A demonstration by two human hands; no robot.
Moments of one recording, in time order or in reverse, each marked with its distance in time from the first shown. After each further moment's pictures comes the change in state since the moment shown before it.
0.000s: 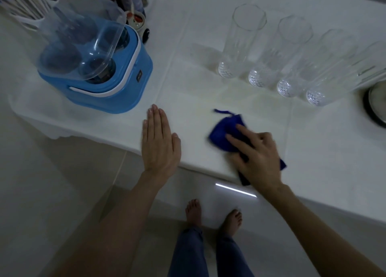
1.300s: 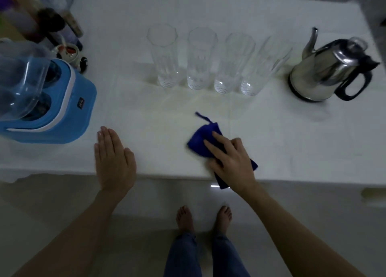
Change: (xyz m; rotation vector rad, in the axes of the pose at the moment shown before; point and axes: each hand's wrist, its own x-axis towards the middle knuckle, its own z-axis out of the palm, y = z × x) left_hand -0.002 -0.001 0.003 0.022 0.000 0.018; right_hand -0.052 0.039 -0.026 -0.031 0.010 0.098
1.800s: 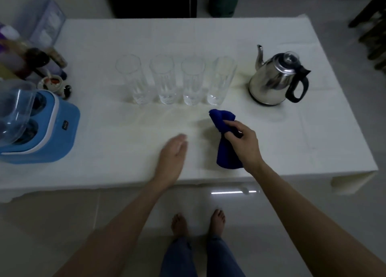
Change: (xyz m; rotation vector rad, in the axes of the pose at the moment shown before) left_hand -0.023 0.199 -0.051 -0.799 -0.416 0.090; right_hand 0.018 0.062 -0.108 0.786 0.076 0.826
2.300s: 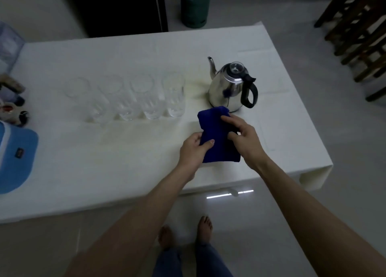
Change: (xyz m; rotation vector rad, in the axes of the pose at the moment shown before) left_hand 0.028 0.127 0.122 -0.504 -0.219 -0.225; right_hand 0.021 0.001 -0.123 0.087 -0.032 -0.016
